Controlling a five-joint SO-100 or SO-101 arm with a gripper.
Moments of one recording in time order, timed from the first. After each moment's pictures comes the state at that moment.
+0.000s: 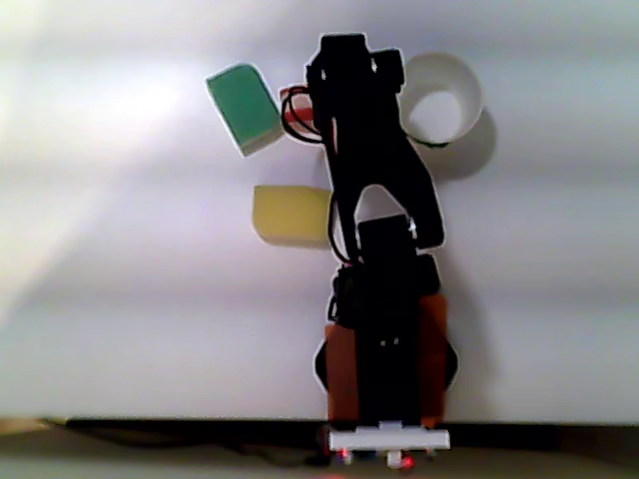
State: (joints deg) arm -6.3 94.0 125.1 42.2 2.7
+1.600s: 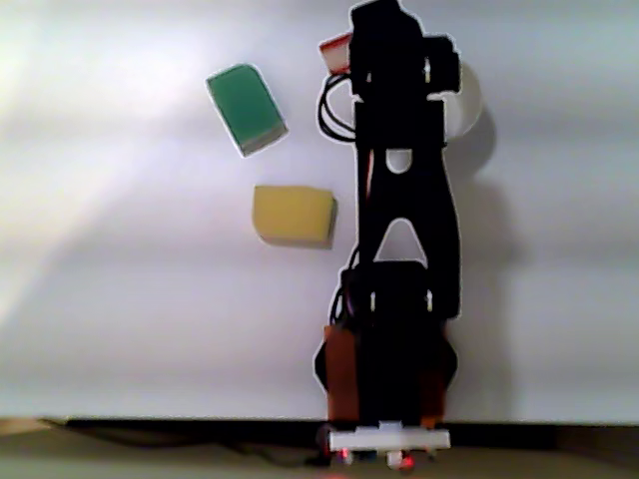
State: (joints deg) arm 5.5 112.3 99.6 73.7 -26.5
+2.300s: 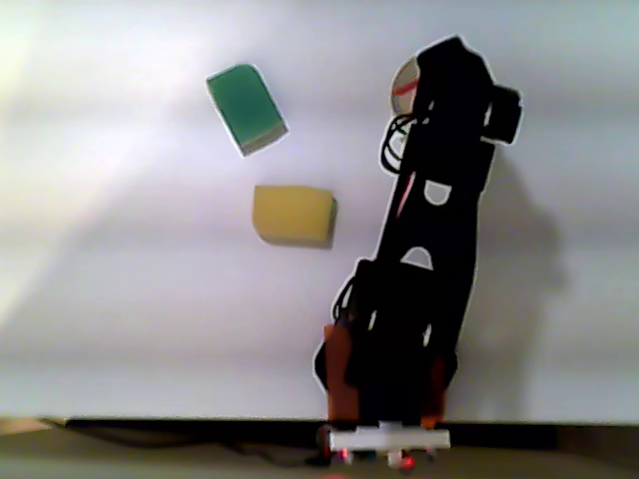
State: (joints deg) arm 20.7 120.6 116.5 67.1 -44.6
